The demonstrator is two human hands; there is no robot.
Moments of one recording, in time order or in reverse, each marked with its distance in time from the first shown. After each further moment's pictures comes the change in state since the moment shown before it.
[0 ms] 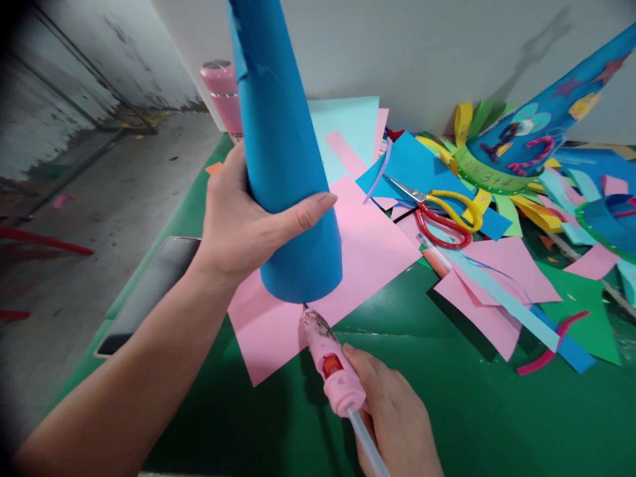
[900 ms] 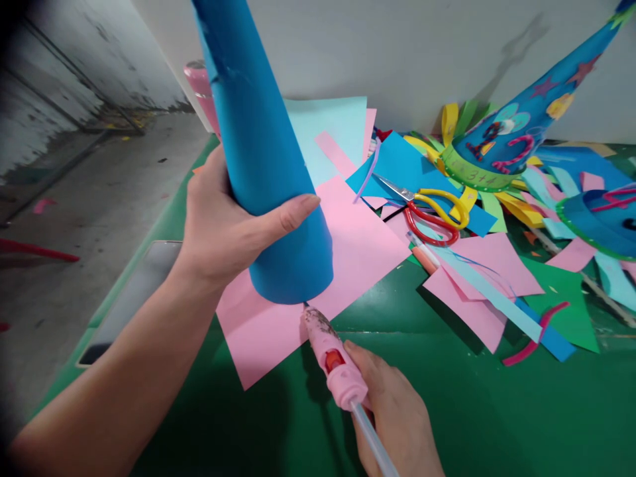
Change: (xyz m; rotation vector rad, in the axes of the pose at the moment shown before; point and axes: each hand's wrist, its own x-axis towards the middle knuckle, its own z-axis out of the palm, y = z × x) left_hand 0.001 0.001 -0.001 0.027 0.018 0.010; right_hand -0.006 0.003 -0.003 0.076 -0.015 0.134
